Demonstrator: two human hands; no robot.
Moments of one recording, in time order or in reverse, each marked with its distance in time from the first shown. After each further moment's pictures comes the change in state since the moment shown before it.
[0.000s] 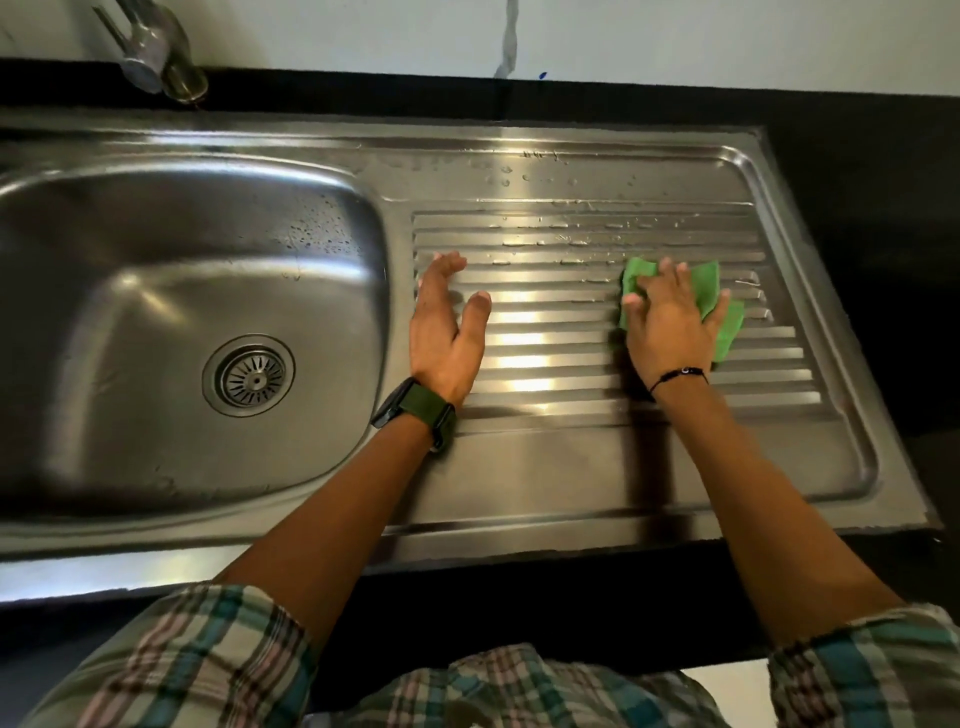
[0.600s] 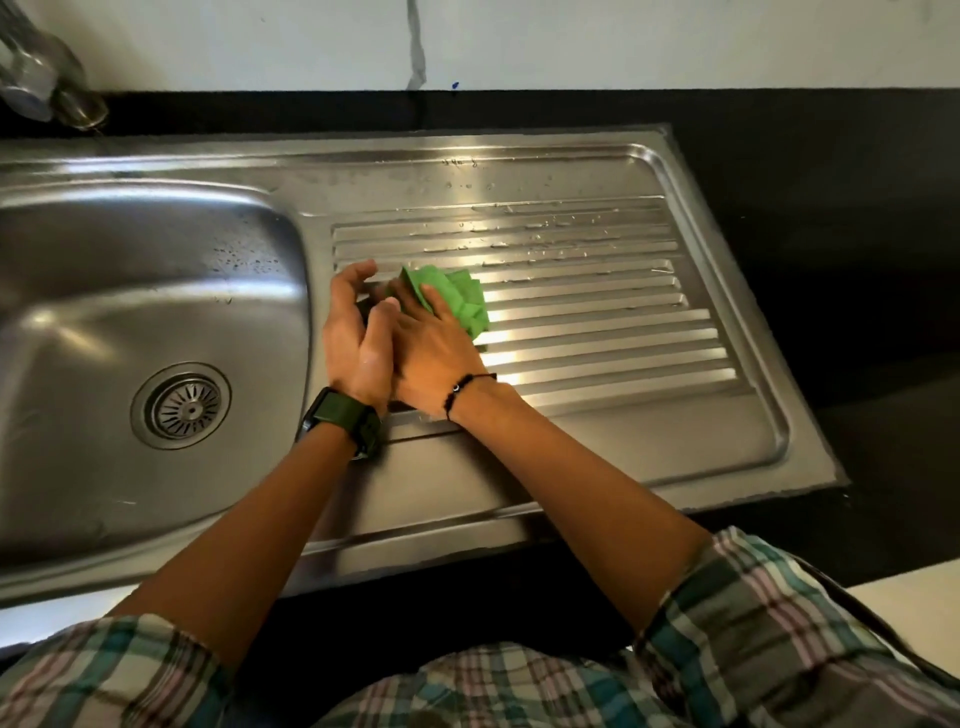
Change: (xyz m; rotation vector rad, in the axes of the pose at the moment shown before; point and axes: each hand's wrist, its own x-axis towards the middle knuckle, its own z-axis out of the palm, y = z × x) left_hand 0.008 -0.020 0.002 -0.090 0.057 0.028; right_hand -0.036 -0.117 0.027 -0.153 -0.188 -0.688
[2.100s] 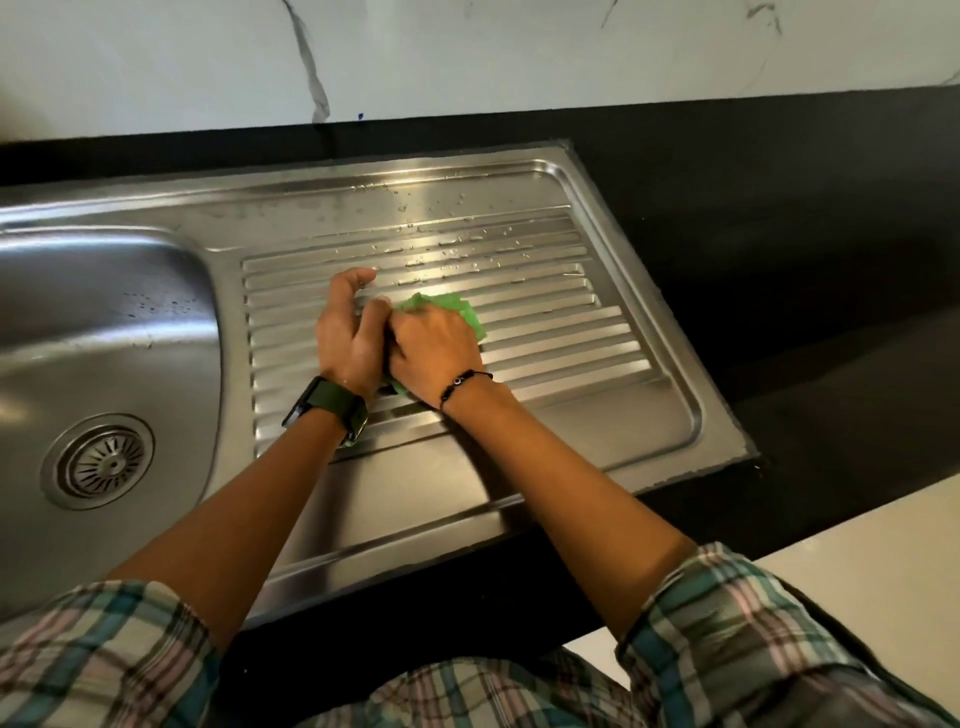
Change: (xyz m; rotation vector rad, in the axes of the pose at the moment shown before) left_hand 0.004 0.015 0.065 0.038 -0.140 0.109; right_hand -0.042 0.058 -0.034 0.205 0.173 0.297
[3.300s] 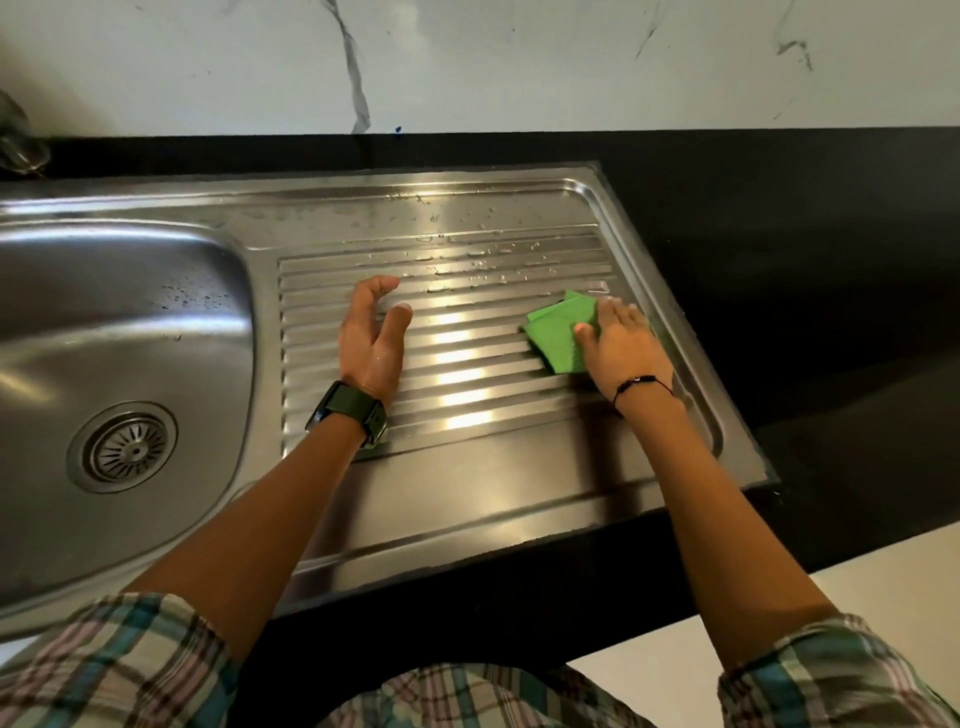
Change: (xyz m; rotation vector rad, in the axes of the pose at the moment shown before) left_hand -0.004 0.001 -0.009 -0.134 0.001 -0.045; right_hand -0.035 0.139 -0.028 -0.071 -0.050 0.476
